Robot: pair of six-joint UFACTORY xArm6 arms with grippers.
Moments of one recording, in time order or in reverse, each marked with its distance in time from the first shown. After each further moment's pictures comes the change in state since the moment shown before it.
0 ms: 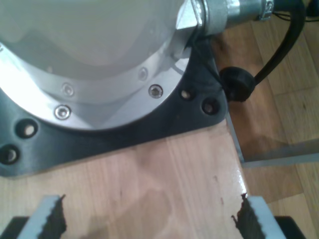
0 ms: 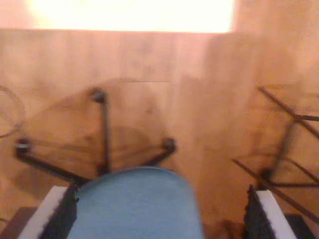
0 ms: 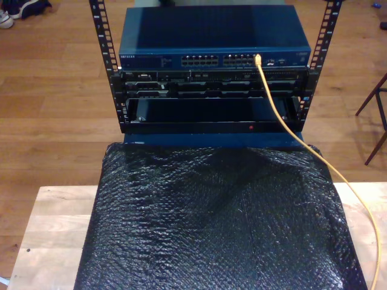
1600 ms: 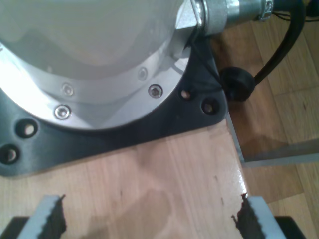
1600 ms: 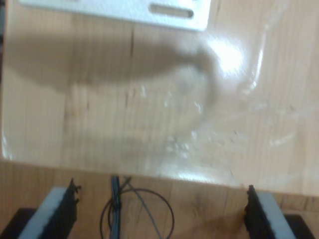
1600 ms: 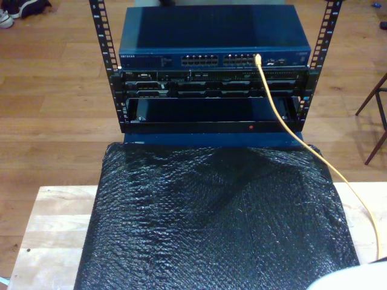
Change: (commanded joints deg) left arm 0.0 -0.1 0.0 0.0 0.0 0.0; right arm -45.2 -22.3 31.0 -0.3 13.1 -47.9
